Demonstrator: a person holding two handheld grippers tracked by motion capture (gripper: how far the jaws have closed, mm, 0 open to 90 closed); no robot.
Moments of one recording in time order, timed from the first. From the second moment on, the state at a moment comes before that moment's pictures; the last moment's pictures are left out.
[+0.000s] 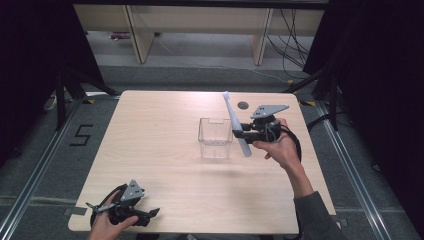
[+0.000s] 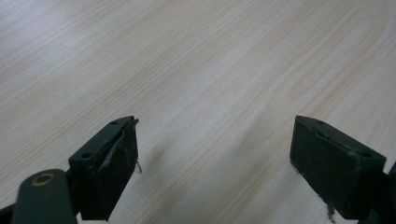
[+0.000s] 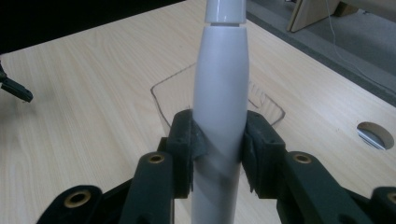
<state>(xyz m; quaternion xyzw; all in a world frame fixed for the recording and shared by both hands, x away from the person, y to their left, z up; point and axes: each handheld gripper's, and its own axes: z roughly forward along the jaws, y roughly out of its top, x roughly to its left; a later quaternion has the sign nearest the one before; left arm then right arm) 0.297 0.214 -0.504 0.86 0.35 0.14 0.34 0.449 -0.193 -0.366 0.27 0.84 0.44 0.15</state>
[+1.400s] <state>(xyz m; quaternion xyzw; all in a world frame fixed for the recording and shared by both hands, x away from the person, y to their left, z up) 0.297 0.214 -0.505 0.87 0.35 0.14 0.33 0.499 -0.140 -0.344 0.28 0.84 0.45 0.13</state>
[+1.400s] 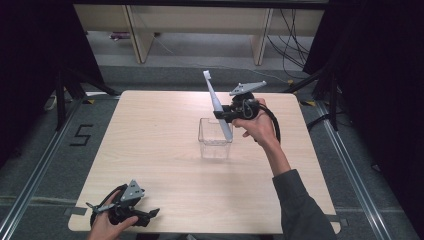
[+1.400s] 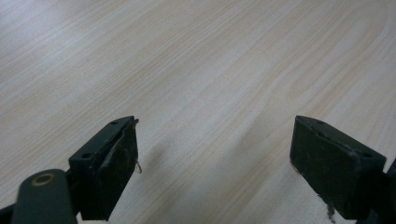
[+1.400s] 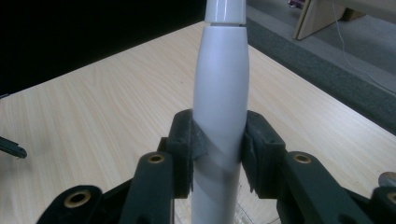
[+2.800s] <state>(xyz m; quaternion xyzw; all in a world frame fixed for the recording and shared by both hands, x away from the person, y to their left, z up) 0.296 0.214 -0.504 0.86 0.35 0.13 0.34 0.529 -0.108 -0.396 0.29 0.88 0.36 0.12</state>
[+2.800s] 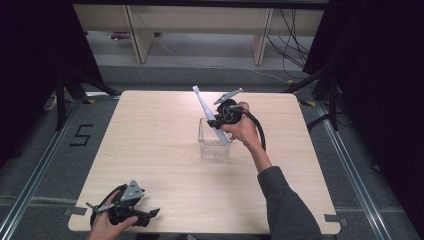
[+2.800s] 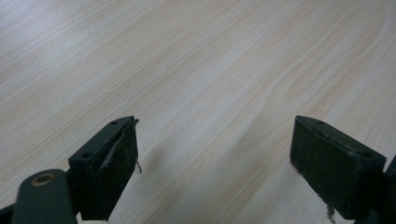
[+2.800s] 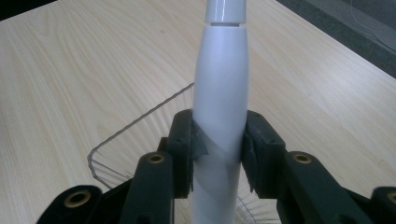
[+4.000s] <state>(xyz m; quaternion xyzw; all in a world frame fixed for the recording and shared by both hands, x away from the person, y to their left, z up) 0.295 0.214 -0.504 0.86 0.35 0.13 0.34 0.531 -0.090 -0.421 0.29 0.90 0.30 0.10</state>
